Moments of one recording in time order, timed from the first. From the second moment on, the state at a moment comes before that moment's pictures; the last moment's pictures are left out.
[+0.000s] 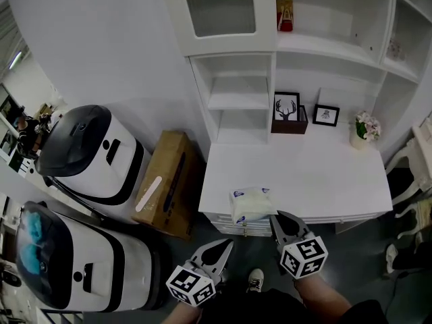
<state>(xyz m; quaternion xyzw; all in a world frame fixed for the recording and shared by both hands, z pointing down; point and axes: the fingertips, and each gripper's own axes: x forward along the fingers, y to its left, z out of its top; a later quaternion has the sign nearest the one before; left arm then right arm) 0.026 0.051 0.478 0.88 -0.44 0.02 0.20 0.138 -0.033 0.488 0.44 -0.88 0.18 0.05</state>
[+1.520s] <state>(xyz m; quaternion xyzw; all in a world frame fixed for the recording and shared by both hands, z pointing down) 0.028 0.006 0.471 0.88 -0.43 0.02 0.18 0.148 -0.073 0.488 0.46 -0.87 0.18 0.04</state>
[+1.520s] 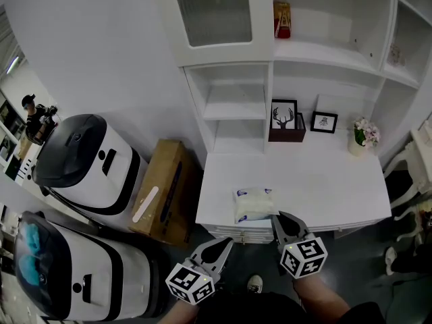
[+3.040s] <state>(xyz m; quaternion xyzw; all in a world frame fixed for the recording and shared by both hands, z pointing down) -0.087 -0.053 0.464 0.92 -0.33 0.02 0.19 0.055 -0.107 0.482 0.56 -0.81 0.19 0.04</state>
